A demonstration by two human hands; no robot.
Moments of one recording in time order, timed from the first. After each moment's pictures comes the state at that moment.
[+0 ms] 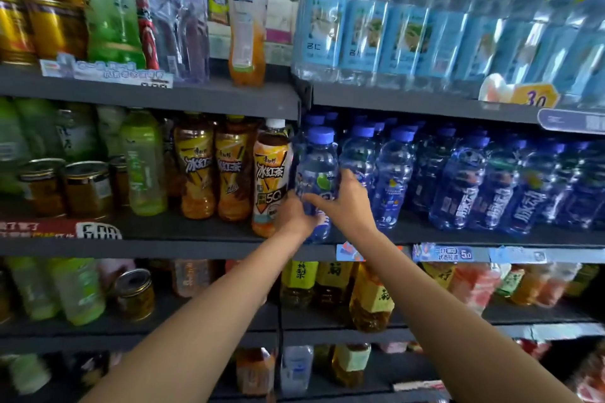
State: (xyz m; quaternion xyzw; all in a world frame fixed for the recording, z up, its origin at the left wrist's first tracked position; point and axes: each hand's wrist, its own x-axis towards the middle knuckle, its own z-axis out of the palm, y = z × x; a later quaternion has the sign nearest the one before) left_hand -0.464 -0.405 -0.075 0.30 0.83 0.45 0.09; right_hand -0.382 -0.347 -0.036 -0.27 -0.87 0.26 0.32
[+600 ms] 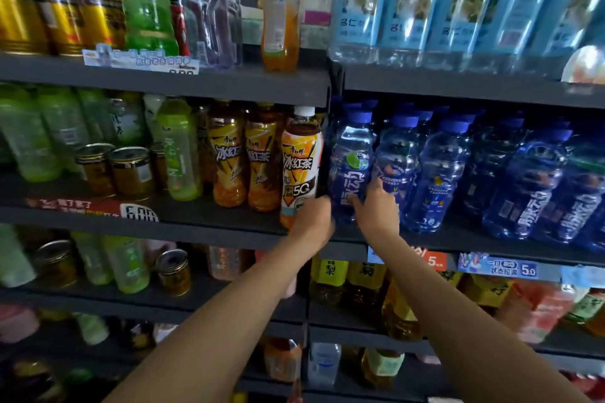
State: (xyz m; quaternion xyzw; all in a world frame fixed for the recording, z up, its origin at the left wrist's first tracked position) left_hand -0.468 -0.414 -0.081 0.35 0.89 0.28 0.00; right_hand -0.413 -0.322 -0.073 -0.37 -0.86 0.24 0.25
